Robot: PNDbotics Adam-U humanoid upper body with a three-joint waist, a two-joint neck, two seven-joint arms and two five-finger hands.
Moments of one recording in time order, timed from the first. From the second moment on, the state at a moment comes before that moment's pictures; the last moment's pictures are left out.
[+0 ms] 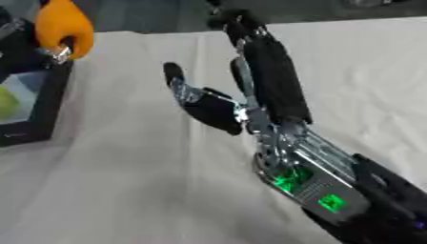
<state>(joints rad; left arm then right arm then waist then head) -0.85 0.81 -0.41 -1.42 0.29 0.31 0.05 -0.81 -0.54 0.66 -1.98 0.42 0.70 -0.41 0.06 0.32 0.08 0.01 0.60</state>
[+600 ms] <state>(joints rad) -0.73 0.92 -0.31 -1.43 0.28 0.36 0.16 -0.78 -0.54 0.66 -1.98 0.34 0.65 -0.47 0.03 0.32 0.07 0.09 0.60</state>
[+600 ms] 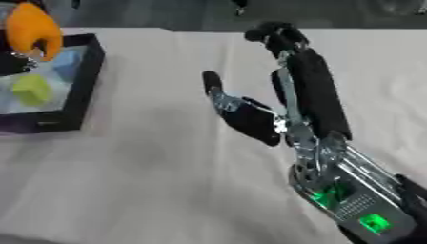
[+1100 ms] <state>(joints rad) -0.73 0.91 -0.30 -1.37 0.14 0.43 0.18 -0.77 -0.54 0.66 -1.98 0.30 0.62 -0.50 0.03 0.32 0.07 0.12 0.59</state>
